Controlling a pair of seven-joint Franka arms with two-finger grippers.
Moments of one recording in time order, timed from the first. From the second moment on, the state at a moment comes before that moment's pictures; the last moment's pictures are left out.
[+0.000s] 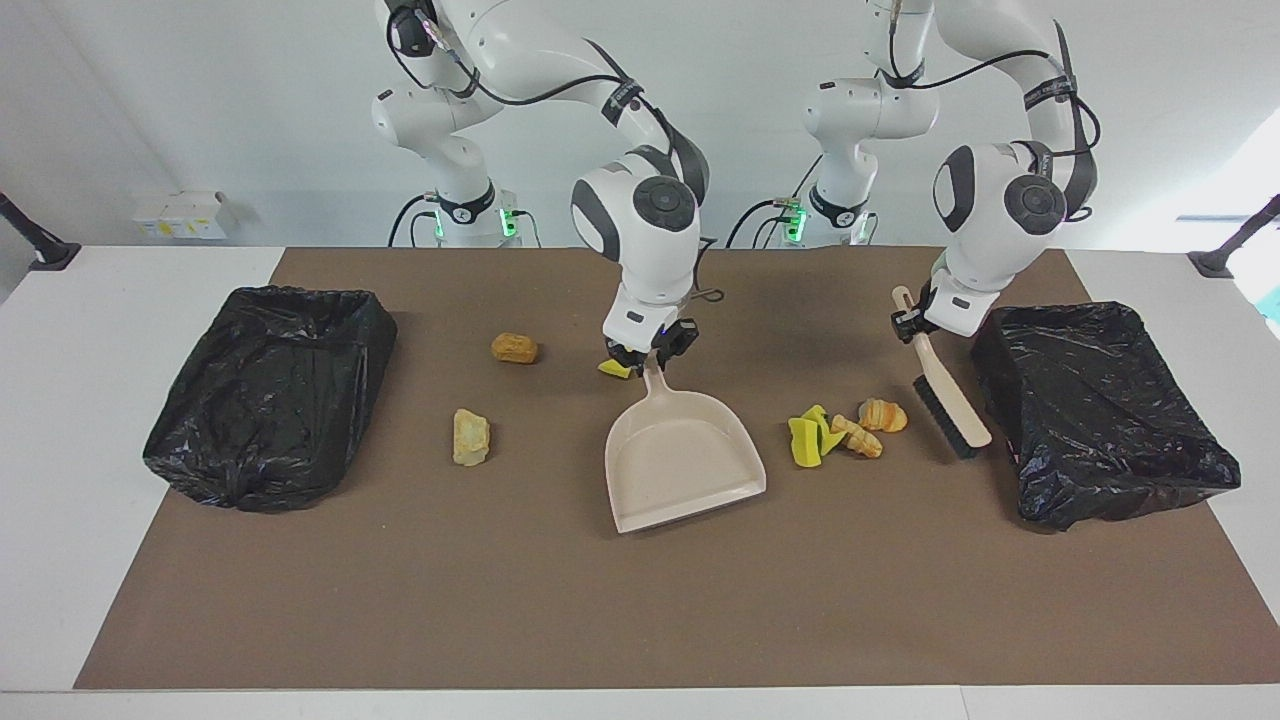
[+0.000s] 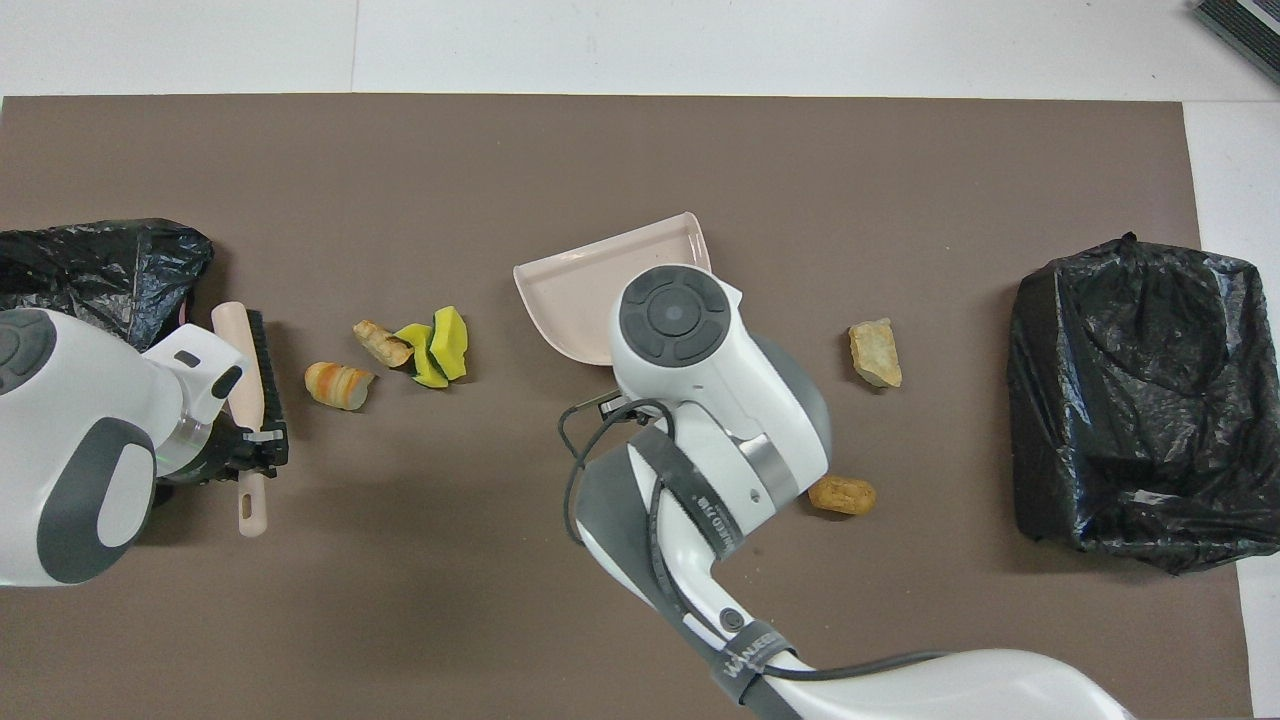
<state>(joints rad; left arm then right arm) -0.05 -0.08 -0.03 -2.27 0.01 1.98 -0.29 0.53 0.35 0.03 -1.65 0.00 1.94 0.17</state>
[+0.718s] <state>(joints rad) -0.17 -0.08 -0.03 -2.31 0.00 2.06 -0.30 0.43 0.34 0.03 -1.67 -0.02 1.91 -0.62</state>
